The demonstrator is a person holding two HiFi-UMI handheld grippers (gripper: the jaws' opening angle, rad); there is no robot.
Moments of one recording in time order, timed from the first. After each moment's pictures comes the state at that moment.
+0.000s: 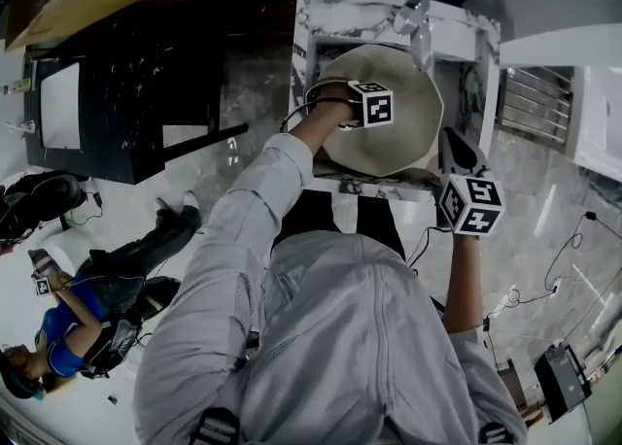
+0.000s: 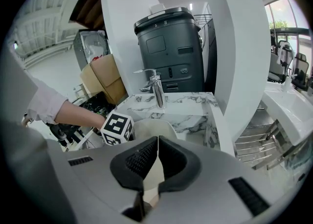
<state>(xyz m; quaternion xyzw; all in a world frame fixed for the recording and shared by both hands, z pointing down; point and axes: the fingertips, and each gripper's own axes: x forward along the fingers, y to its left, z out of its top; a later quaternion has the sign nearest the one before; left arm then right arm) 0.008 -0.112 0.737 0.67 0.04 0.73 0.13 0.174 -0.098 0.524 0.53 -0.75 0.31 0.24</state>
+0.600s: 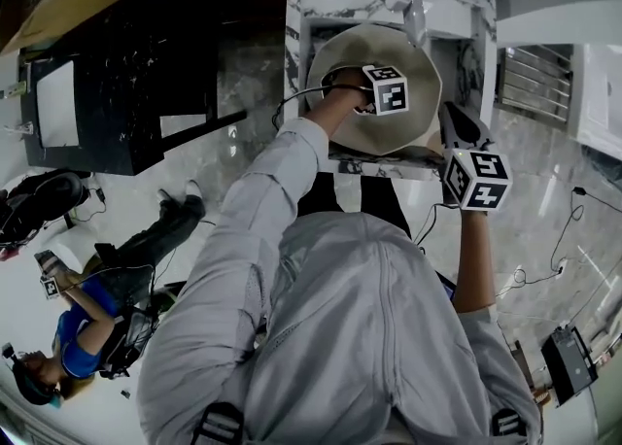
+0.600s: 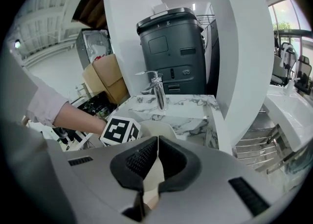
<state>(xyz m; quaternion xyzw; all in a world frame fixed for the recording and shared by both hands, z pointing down) 0.079 -0.115 0.729 0.75 0.02 0.65 0.08 0.177 -0.102 0.519 0.52 -0.76 0.31 0.25</state>
